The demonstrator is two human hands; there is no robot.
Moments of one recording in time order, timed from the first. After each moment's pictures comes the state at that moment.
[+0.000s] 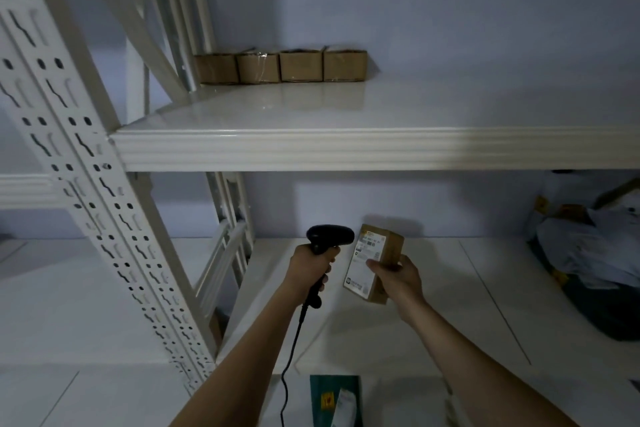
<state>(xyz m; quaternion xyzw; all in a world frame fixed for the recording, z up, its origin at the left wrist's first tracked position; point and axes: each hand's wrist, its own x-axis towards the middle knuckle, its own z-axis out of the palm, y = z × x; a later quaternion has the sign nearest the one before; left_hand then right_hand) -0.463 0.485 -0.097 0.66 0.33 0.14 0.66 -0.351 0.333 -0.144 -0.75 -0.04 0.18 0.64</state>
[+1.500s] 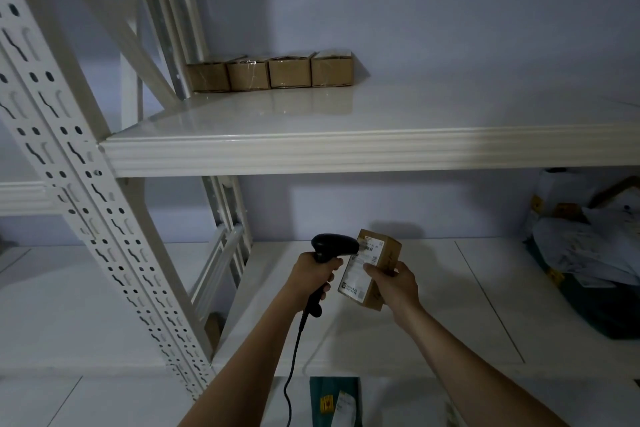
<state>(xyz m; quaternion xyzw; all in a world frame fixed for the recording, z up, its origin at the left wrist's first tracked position) -0.458 0.465 -0.100 0.68 0.32 0.09 0.65 -0.352 0.318 -0.147 -0.72 -0.04 0.19 0.66</state>
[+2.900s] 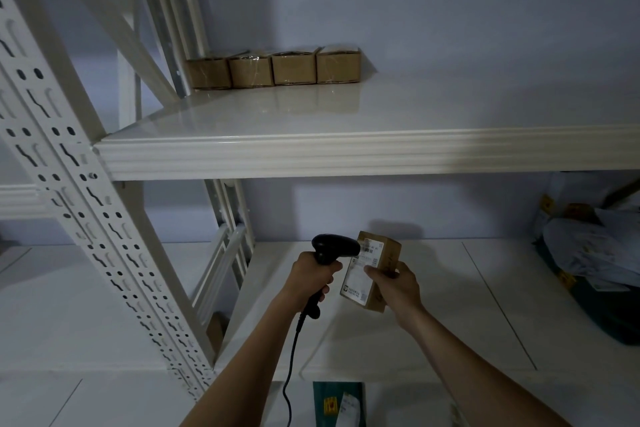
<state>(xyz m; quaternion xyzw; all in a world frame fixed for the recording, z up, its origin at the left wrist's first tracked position) -0.455 0.481 -0.103 0.70 0.33 0.10 0.62 -0.342 0.333 -0.159 -0.74 -0.05 0.19 0.64</state>
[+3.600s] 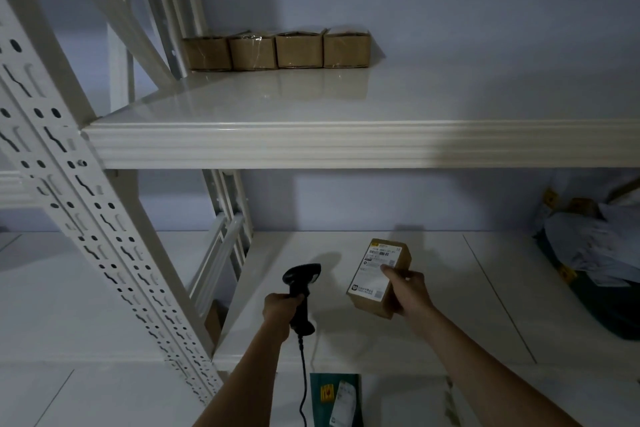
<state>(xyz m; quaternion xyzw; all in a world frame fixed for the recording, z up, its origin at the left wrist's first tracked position) -0.488 0.519 -0.210 0.58 0.52 0.13 0.61 -0.335 0.319 -0.172 -0.70 0.03 0.30 0.65</state>
